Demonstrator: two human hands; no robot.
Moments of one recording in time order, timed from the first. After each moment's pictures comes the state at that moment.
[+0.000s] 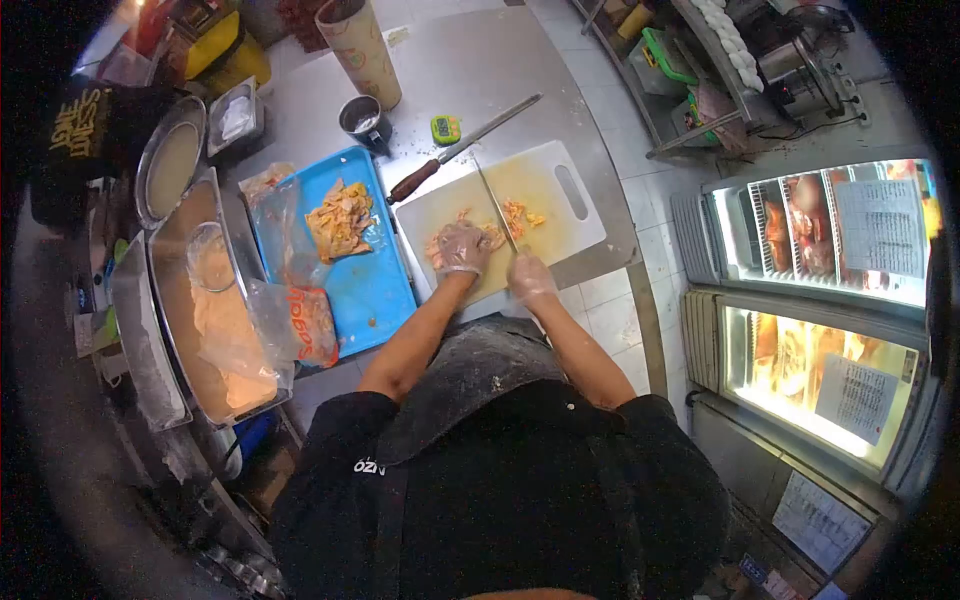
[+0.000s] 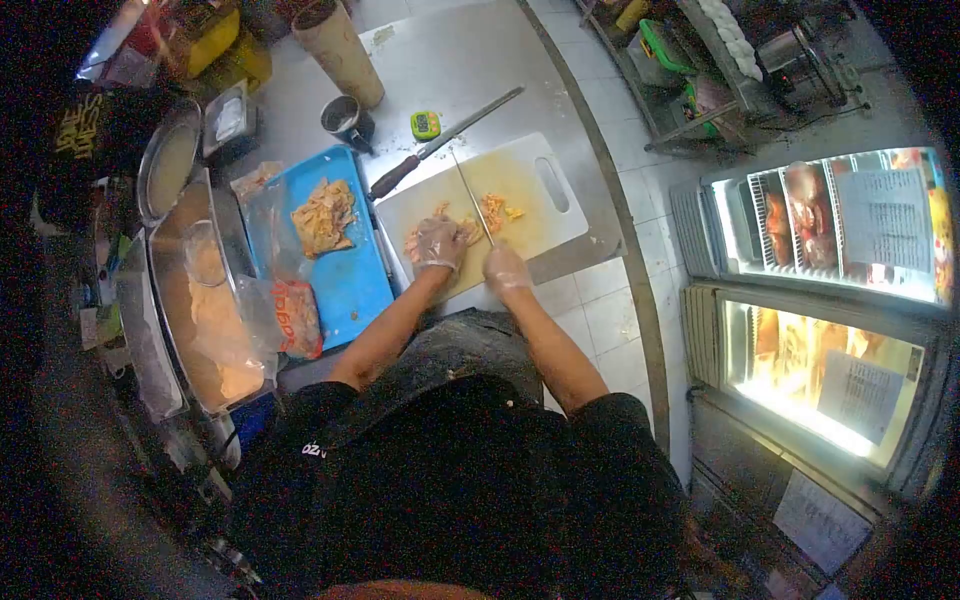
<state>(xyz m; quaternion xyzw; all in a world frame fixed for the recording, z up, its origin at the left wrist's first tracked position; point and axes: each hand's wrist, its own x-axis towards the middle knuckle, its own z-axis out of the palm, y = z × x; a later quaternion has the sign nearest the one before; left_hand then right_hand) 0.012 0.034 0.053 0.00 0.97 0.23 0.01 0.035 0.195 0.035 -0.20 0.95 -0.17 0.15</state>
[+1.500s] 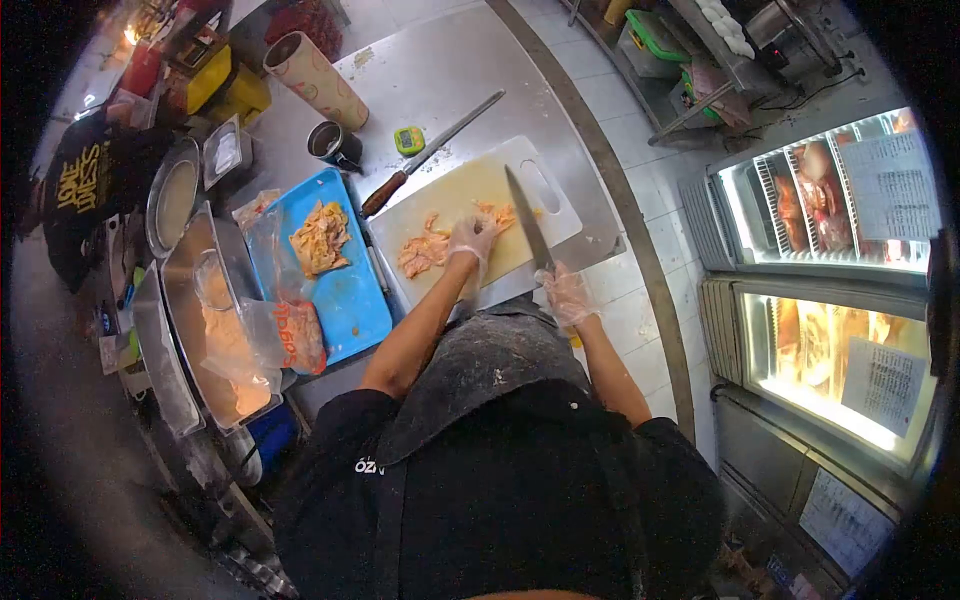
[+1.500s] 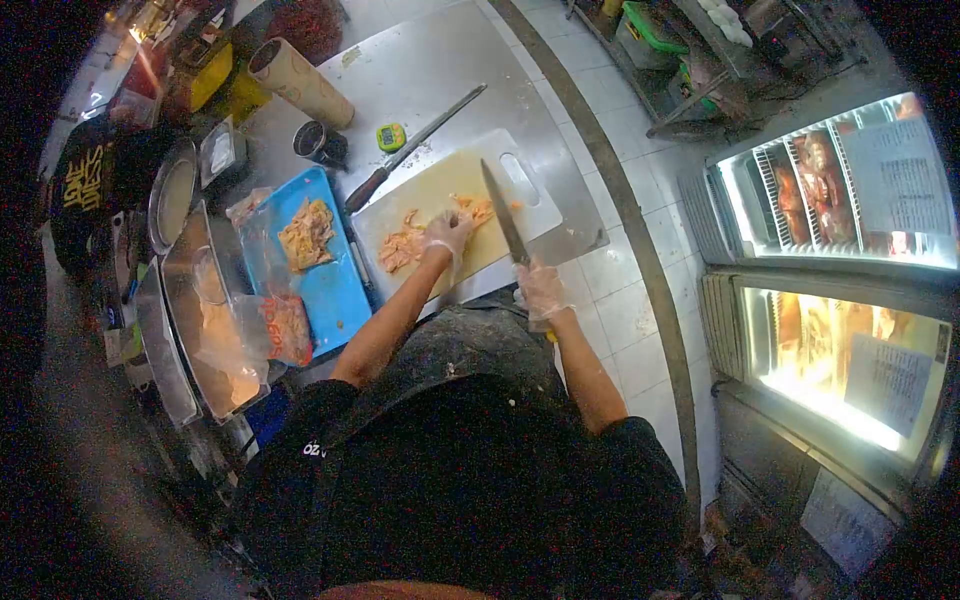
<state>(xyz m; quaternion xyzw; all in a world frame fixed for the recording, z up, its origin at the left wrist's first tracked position) -0.027 0.104 0.050 -0.17 0.85 0.45 0.19 0.058 0.314 0.060 0.02 0.94 -0.30 0.15</state>
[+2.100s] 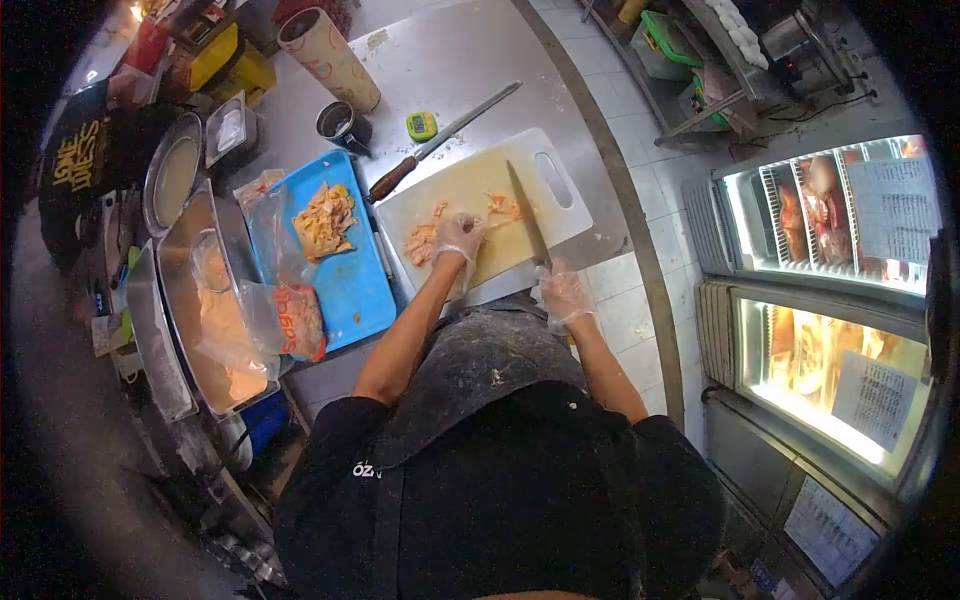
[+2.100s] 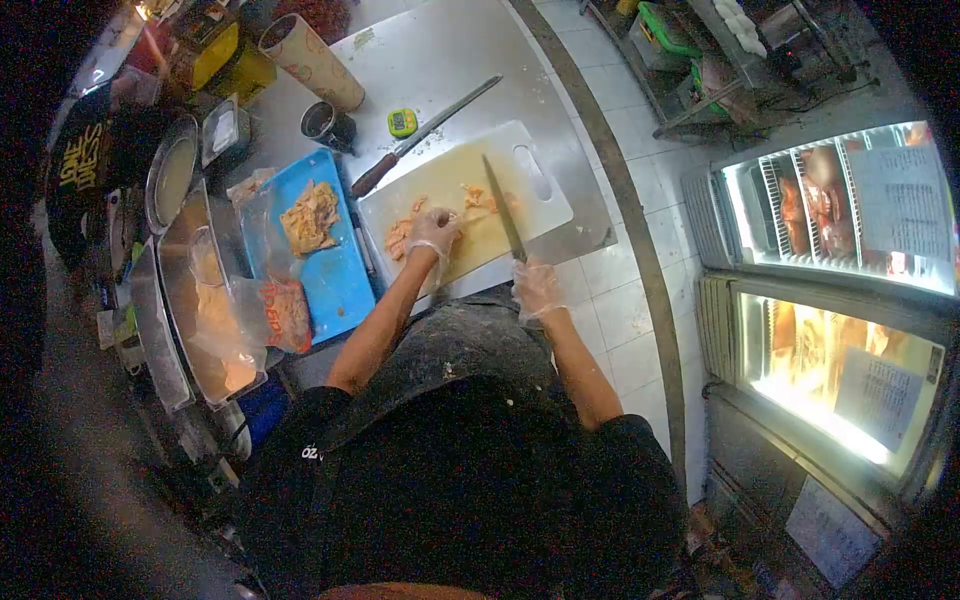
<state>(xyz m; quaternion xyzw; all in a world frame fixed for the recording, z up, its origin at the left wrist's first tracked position) -0.008 0.069 0.038 -0.18 0.85 0.48 0.10 0.064 0.287 0.080 -0.05 0.95 -0.29 0.14</state>
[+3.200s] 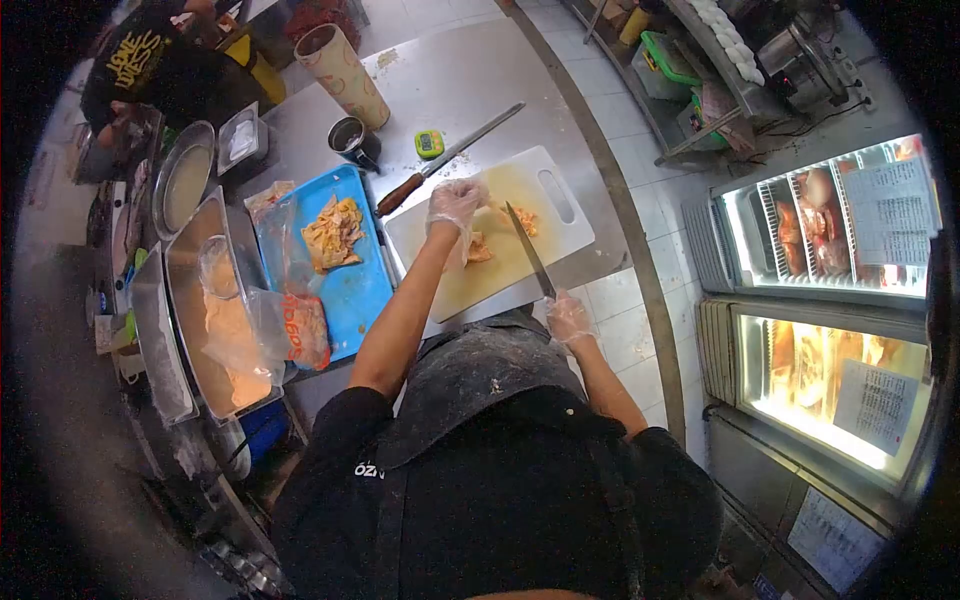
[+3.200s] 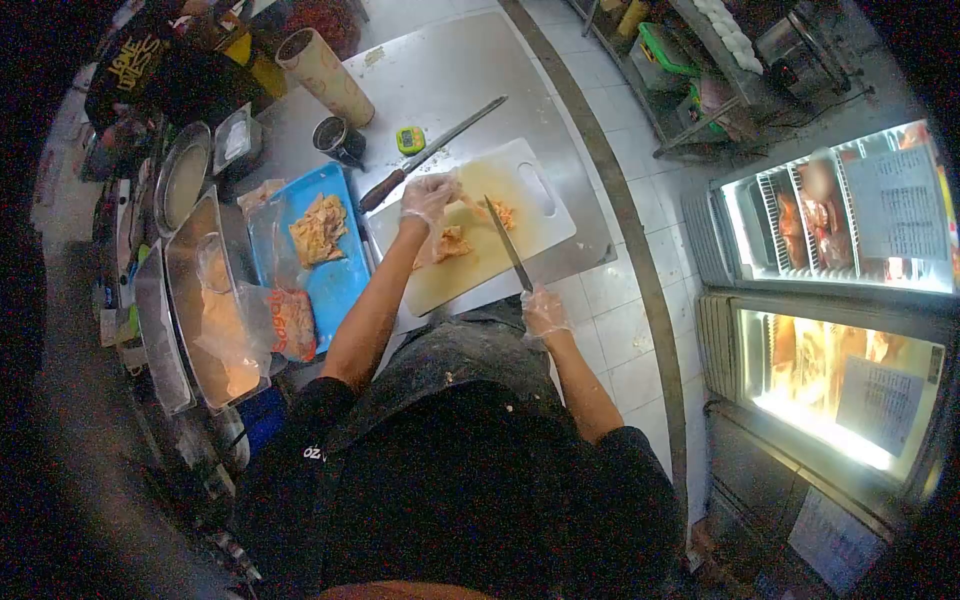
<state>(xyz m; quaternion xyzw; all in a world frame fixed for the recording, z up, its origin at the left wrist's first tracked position) -0.077 0.053 0.069 -0.10 0.66 0.75 0.01 0.083 0.299 0.068 0.01 0.94 -0.25 0.22</state>
